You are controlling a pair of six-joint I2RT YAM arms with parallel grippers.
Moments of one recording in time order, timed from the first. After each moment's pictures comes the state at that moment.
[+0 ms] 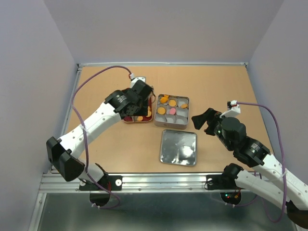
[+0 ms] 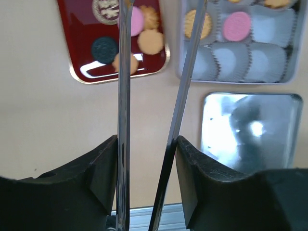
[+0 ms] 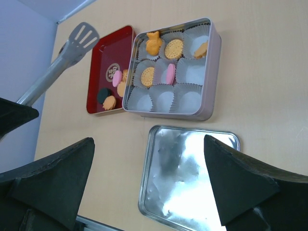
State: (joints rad) left arm -0.84 1.46 1.52 -1.04 -0.40 -0.59; right arm 0.77 0.61 0.74 -0.47 0.45 0.81
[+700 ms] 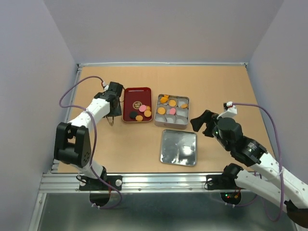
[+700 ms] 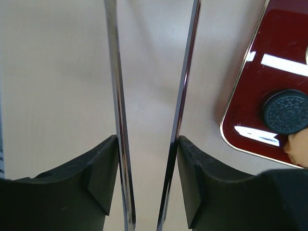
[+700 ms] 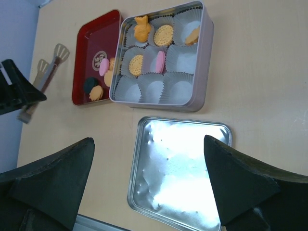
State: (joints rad) left arm -0.27 1.51 1.13 -0.73 -0.45 -0.38; right arm 0.77 0.64 0.71 -0.48 0.43 0.81
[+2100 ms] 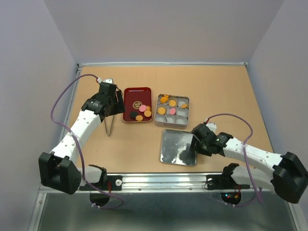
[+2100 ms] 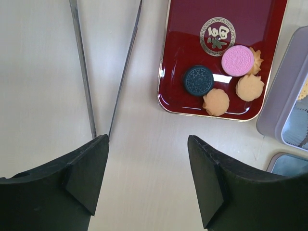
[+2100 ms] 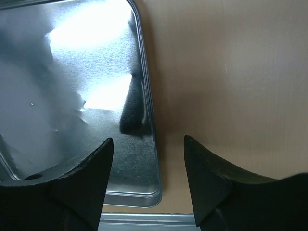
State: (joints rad) left arm -0.31 1.25 1.09 -0.71 -0.24 -0.43; right arm 0.77 1.06 0.52 -0.61 0.26 1.00
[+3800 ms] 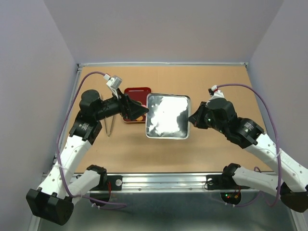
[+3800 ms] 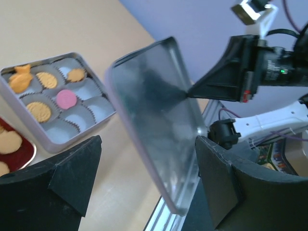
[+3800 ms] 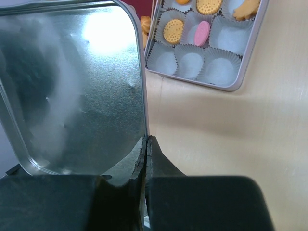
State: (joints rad) left arm -0.32 0.90 0.89 -0.12 0.76 -0.51; right arm 0.77 0.92 1.08 -0.71 0.21 0.77
